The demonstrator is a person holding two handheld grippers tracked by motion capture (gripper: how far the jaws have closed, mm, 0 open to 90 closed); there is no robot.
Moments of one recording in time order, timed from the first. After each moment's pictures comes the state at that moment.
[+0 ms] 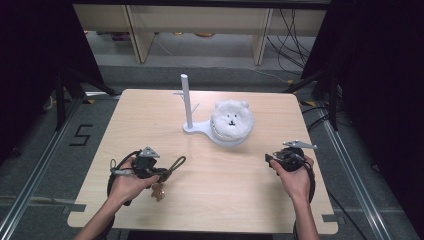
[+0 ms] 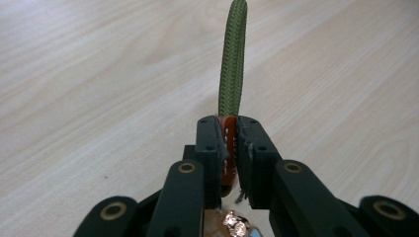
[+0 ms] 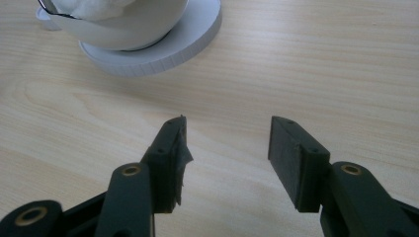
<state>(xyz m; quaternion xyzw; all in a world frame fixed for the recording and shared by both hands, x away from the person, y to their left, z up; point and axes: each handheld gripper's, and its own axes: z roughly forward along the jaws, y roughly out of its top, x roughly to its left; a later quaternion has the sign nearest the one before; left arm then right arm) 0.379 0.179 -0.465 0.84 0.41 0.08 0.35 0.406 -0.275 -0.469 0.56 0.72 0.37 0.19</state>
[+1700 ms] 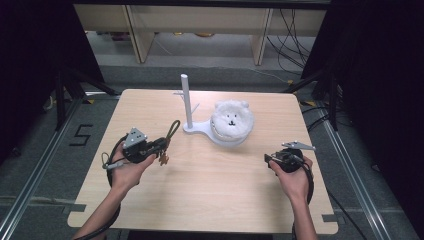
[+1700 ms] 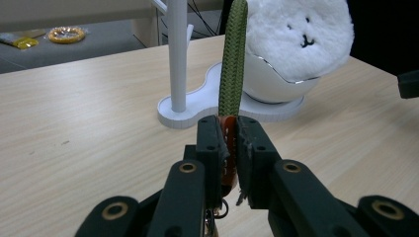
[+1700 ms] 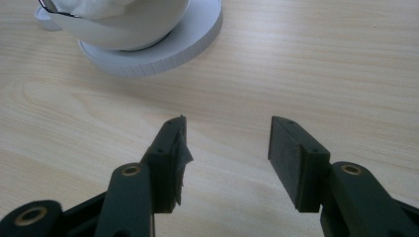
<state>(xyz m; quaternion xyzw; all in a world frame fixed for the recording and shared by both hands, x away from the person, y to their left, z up) 0.402 0.187 -0.437 0.72 0.41 0.22 0.52 0.404 -0.269 -0.472 0.58 0.70 0.37 0.19</state>
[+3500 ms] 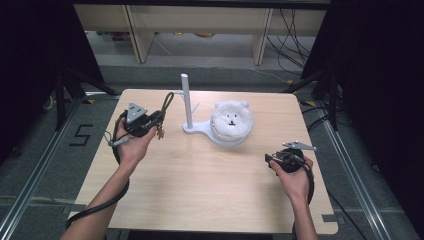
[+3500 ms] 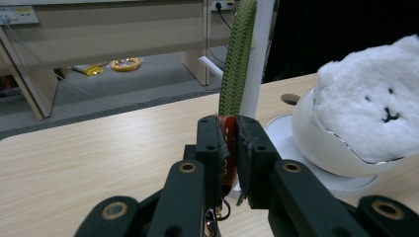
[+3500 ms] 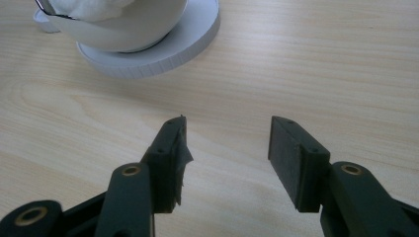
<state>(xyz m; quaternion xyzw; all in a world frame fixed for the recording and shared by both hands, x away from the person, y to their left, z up) 0.455 0.182 -0.404 0.67 0.45 0.31 0.50 0.404 -0.274 -0.471 0.56 0.71 0.37 0.20</state>
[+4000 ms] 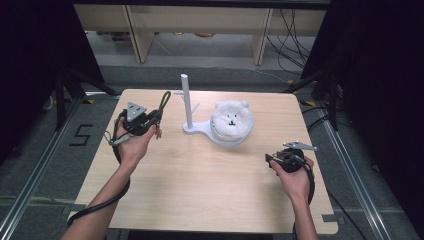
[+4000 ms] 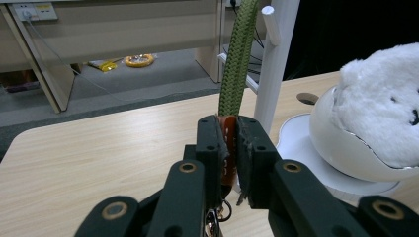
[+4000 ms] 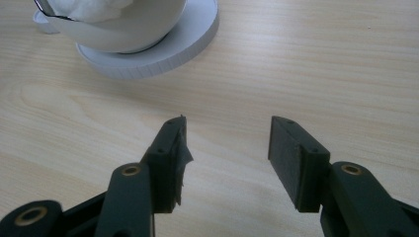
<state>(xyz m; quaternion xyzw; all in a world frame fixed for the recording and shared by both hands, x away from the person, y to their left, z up) 0.459 0.183 -0.404 0.66 0.47 0.32 0.49 0.404 -0.275 -0.471 0.57 0.71 0.37 0.20</state>
